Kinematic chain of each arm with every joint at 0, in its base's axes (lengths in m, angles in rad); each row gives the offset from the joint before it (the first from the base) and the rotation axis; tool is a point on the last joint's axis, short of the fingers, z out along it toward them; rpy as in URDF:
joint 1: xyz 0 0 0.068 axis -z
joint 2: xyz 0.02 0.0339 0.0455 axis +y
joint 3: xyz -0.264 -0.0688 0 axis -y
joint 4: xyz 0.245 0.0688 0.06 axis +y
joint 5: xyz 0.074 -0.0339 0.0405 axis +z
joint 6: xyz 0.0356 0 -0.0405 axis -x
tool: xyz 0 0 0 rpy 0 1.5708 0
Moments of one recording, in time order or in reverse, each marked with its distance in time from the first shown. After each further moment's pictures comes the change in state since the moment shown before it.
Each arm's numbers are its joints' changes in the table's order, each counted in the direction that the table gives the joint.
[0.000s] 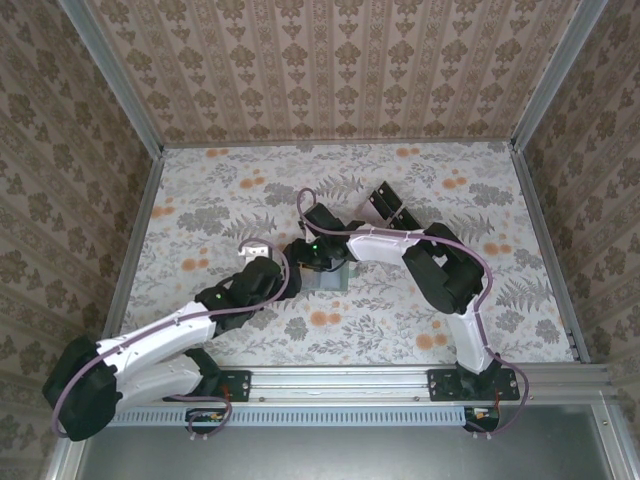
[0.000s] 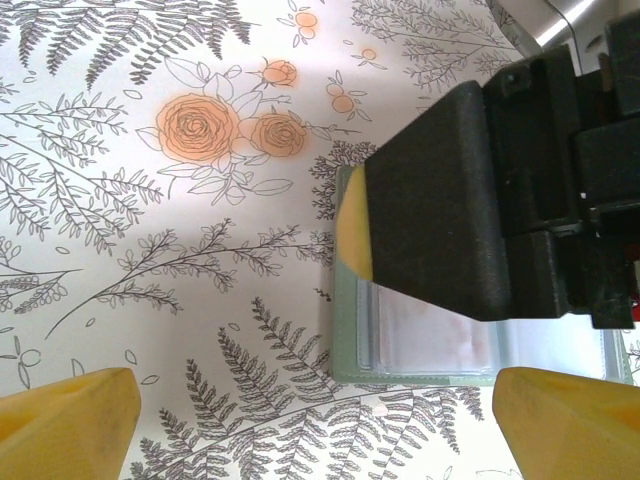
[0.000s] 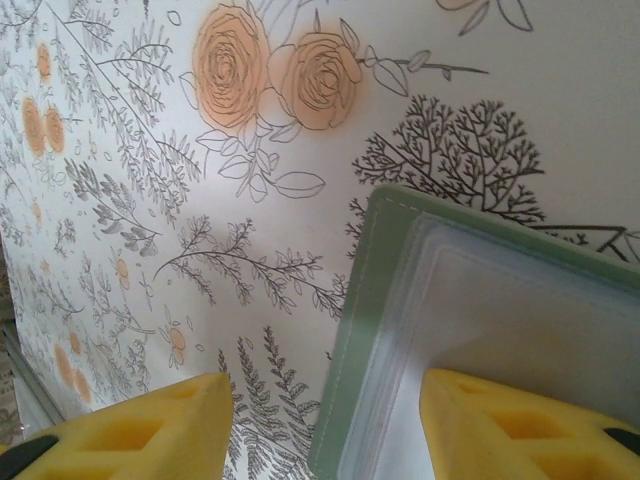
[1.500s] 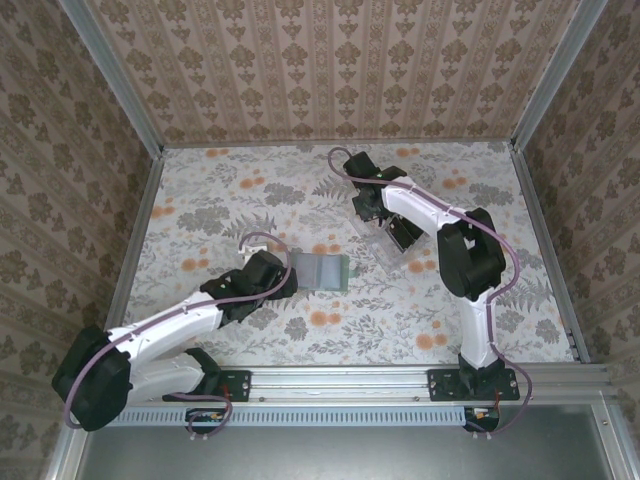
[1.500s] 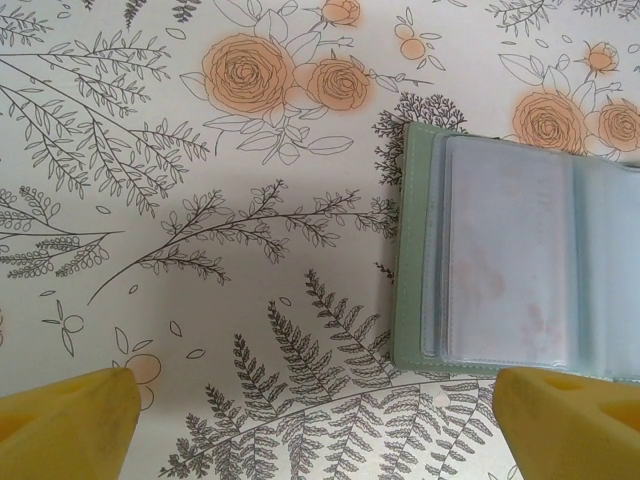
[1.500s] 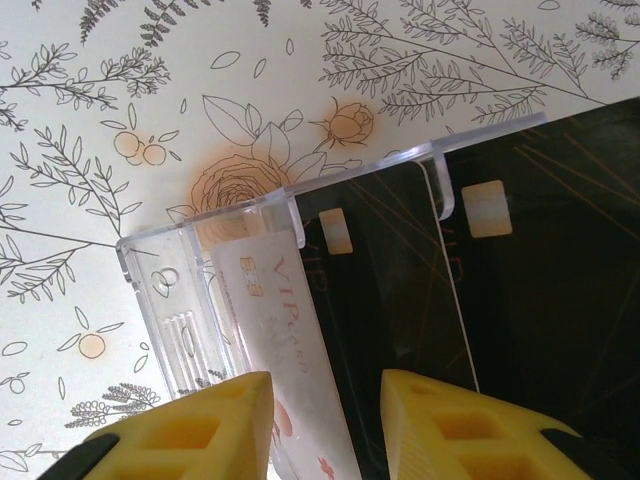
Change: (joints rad) left arm -0.056 0.101 0.052 0.090 -0.035 0.005; right arm 0.282 -0.017 0.301 0.580 -0.702 0.639
